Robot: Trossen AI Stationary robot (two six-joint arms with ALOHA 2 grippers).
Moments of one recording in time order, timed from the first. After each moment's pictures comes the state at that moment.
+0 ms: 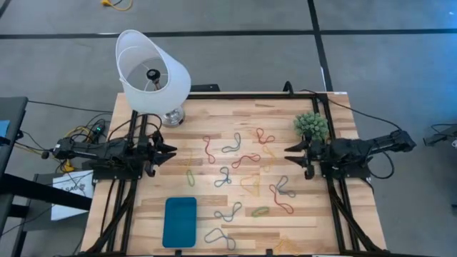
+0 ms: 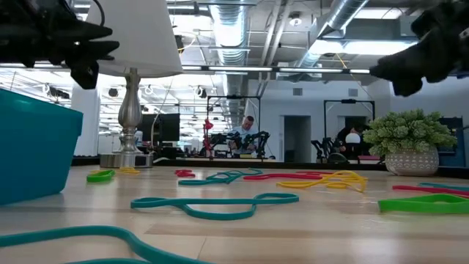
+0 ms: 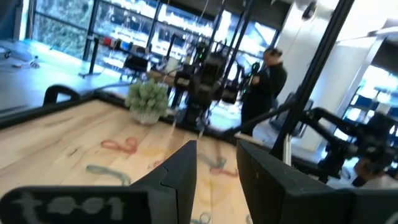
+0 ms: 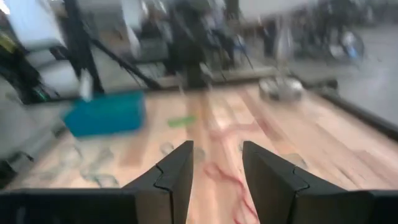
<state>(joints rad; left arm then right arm) -0.16 0.02 0.01 0.18 -0.20 -0.31 0.22 0.17 0.09 -0.04 0.25 0.08</state>
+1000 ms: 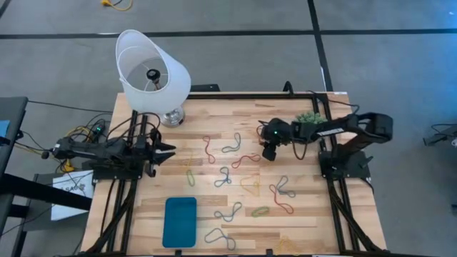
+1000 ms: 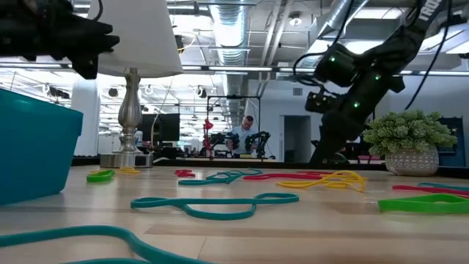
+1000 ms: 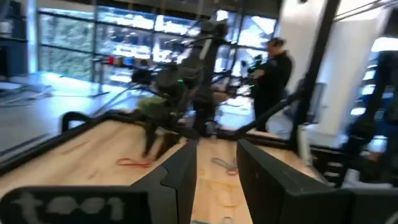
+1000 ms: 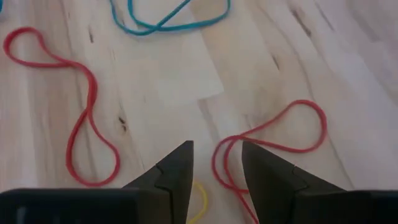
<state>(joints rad) -0.16 0.03 0.07 0.12 -0.23 -0.14 -0.31 1.50 0.54 0.04 0.00 -0.04</state>
